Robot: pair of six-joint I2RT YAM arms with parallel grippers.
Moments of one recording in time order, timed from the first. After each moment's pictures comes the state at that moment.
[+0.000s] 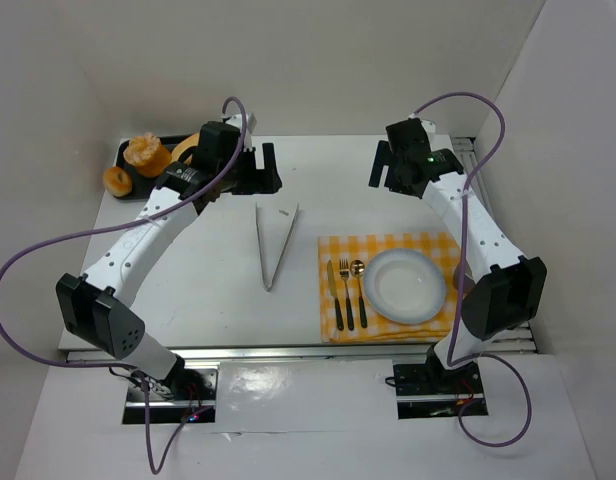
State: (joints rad) left arm -0.42 1.53 1.59 -0.67 0.02 -0.37; right arm 0.31 1.60 1.61 -0.86 0.36 0.46
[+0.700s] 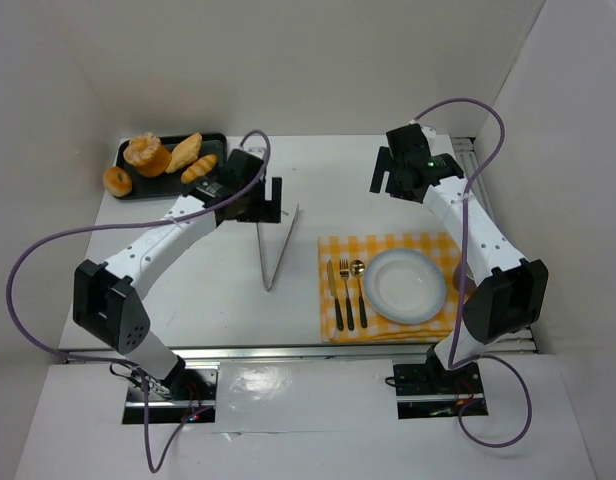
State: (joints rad) left arm -0.48 1.57 1.47 -0.73 -0.12 -0.38; right arm 0.31 1.57 1.55 -0.86 0.37 0.47
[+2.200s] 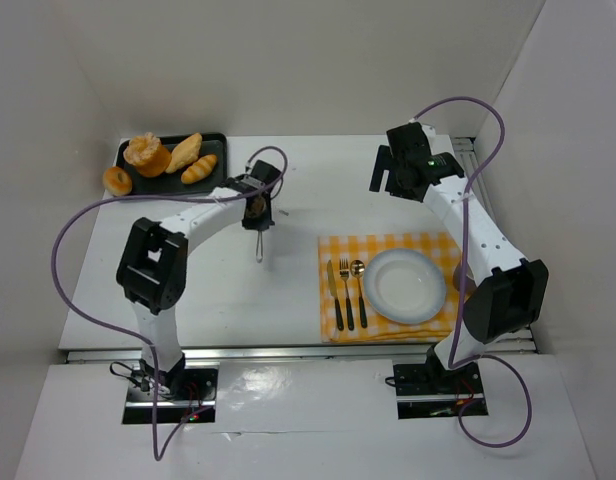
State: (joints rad) left arm -0.48 1.92 1.45 -0.64 -0.26 -0.52; right arm 0.31 1.57 1.56 -0.86 0.35 0.46
